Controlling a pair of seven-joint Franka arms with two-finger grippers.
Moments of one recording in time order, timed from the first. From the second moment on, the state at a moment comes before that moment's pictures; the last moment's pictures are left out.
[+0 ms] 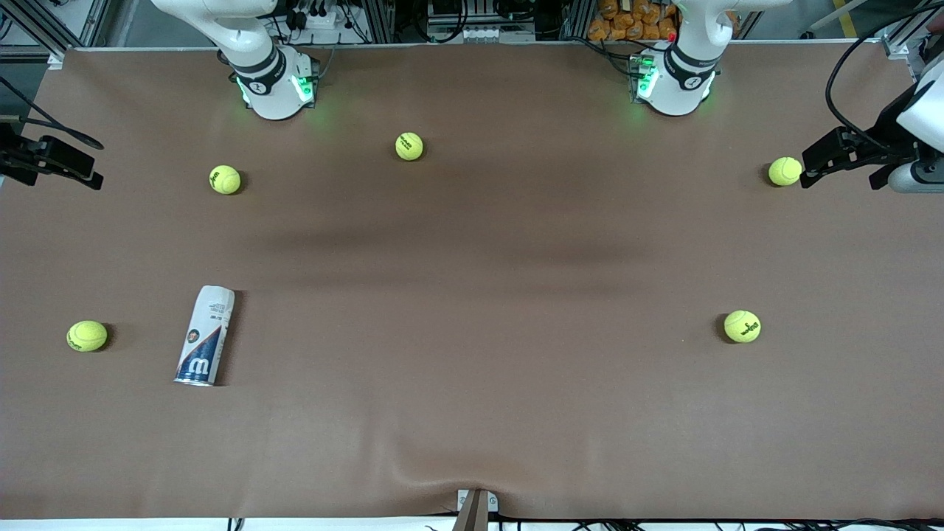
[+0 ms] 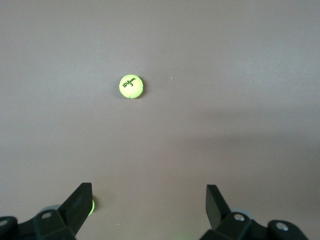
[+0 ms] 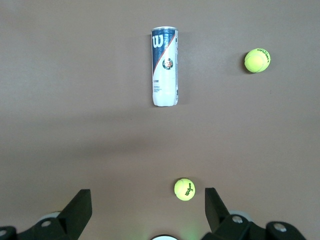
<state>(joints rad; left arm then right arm) -0.05 -0.05 -0.02 -1.58 0.00 1.55 -0.04 -0.02 0.00 -0.03 -1.50 0.00 1.43 0.03</state>
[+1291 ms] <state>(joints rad) -0.05 -0.04 -0.01 -1.58 0.00 1.55 -0.04 -0.02 0.09 -0.04 -1.52 0.00 1.47 0.03</state>
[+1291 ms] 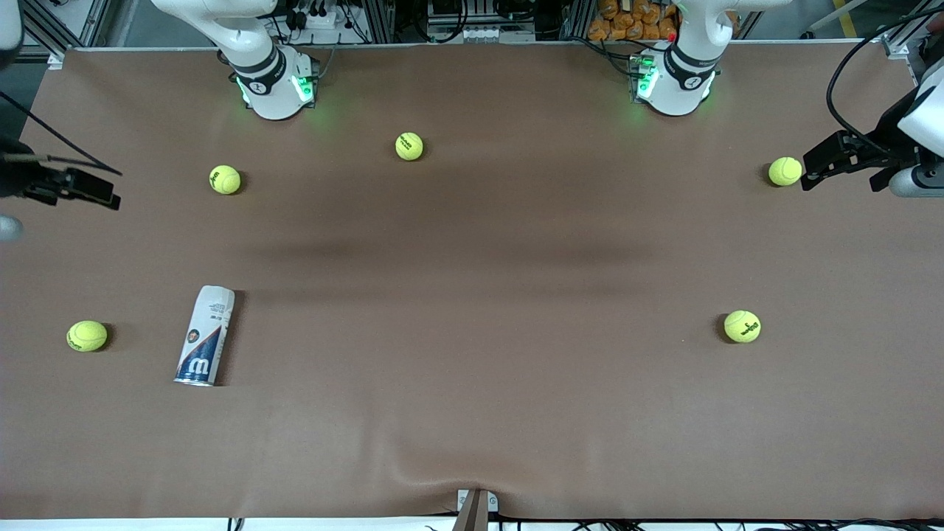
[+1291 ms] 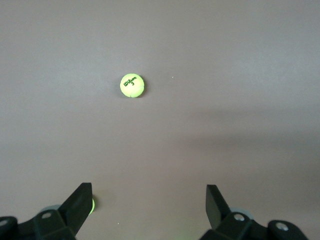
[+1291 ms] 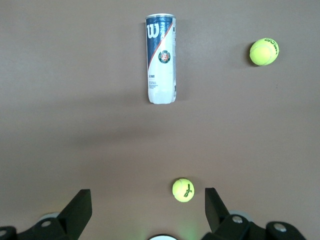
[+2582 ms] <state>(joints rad) -0.05 -0.03 -0.01 -1.58 0.00 1.55 -0.04 -0.05 0.40 -0.05 -1.68 0.00 1.99 0.03</state>
